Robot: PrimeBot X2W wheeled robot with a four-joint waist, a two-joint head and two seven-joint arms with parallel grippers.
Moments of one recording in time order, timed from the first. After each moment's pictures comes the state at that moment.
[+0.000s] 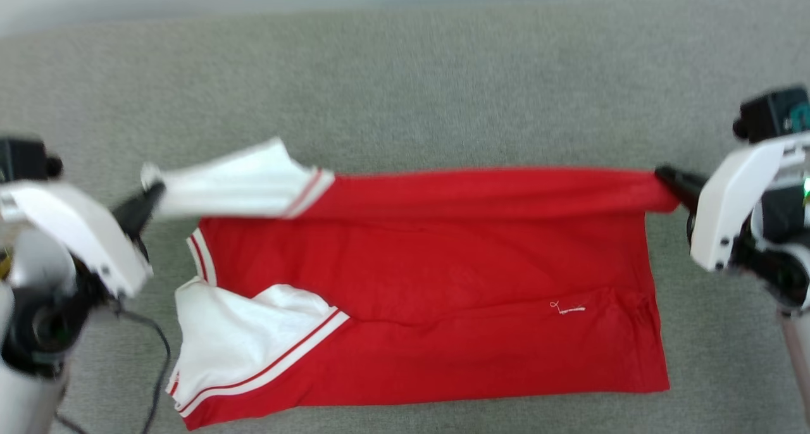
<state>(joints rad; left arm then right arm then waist) -0.45 0.66 -0.21 0.10 -1.03 0.07 0.50 -0.57 -0.39 0.16 0.23 0.56 0.13 0.70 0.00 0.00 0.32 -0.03</state>
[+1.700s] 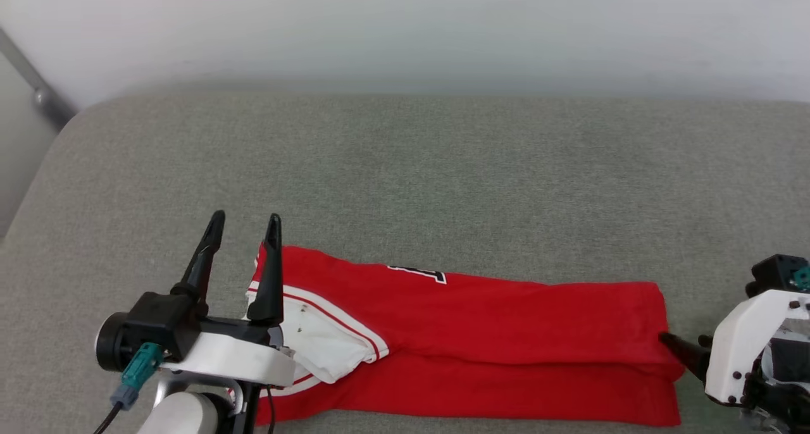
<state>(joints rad) -0.14 0.37 -0.35 -0.07 -0.48 0.21 -0.25 -0.14 -0.23 -0.15 0.10 0.48 0.13 0.91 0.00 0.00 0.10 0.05</state>
